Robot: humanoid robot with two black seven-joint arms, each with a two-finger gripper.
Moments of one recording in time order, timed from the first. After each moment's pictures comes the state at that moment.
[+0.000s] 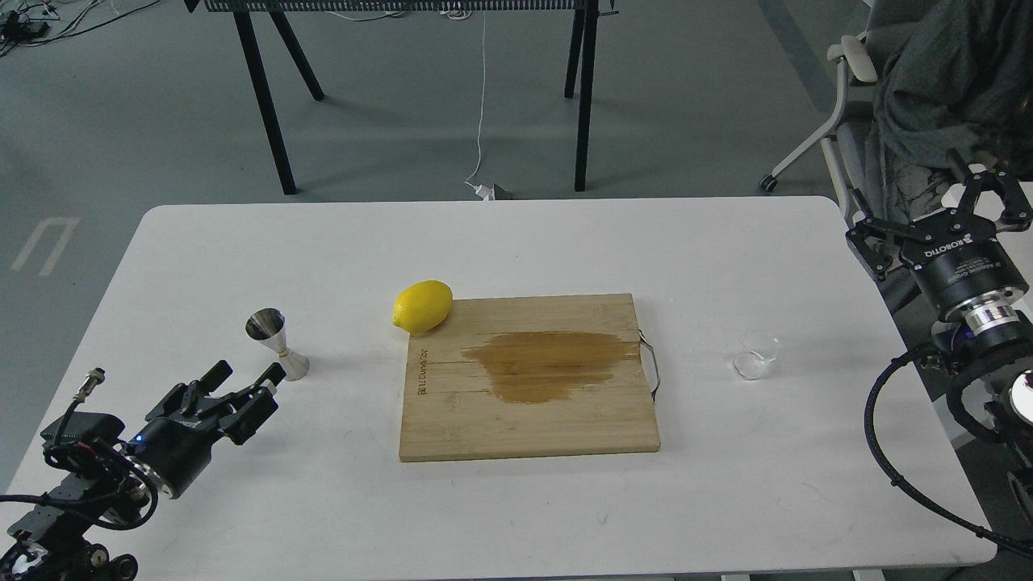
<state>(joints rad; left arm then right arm) -0.10 0.57 -0.75 -0.96 1.71 0.49 -0.49 0.29 -0.48 1.29 0.99 0.24 0.49 -0.01</state>
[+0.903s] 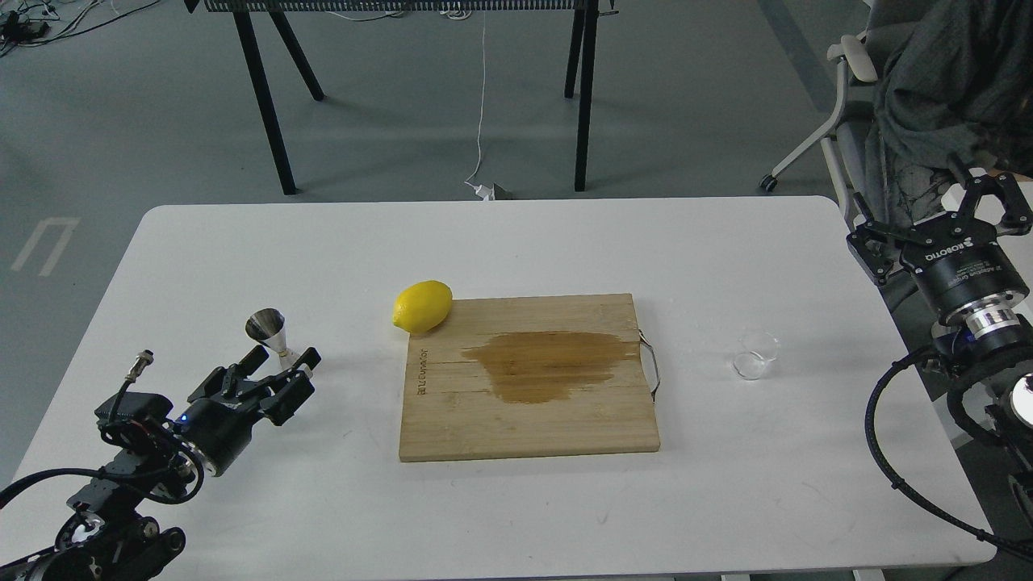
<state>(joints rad) -0.21 0.45 -0.70 -0.83 1.72 0.49 -0.49 0.28 -0.48 1.29 0.99 0.24 0.49 -0.01</state>
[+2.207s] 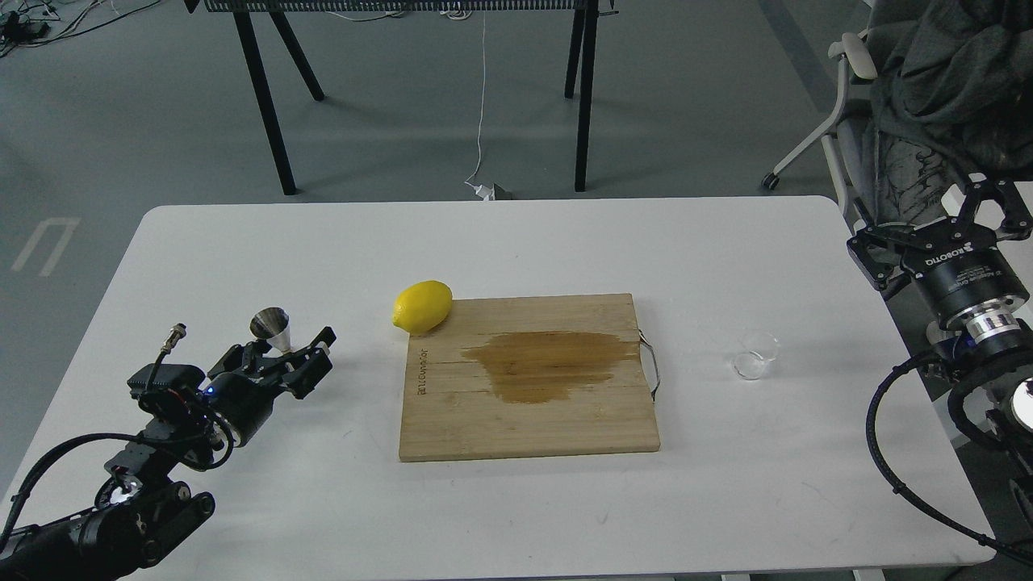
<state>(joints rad) -0.35 0.33 -0.65 -0.62 1.72 0.49 -0.49 0.27 -0.48 1.29 0.99 0.24 0.49 0.00</state>
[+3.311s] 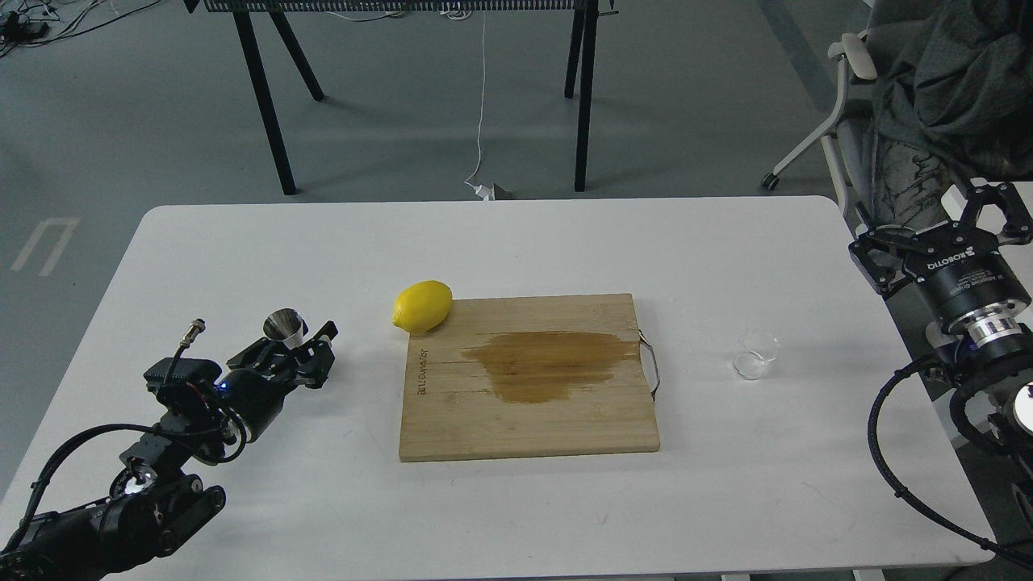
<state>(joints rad) -0.40 0.30 -0.60 -0.55 1.72 0.49 -0.49 0.26 -0.49 1.29 0.99 0.24 0.49 0.00</state>
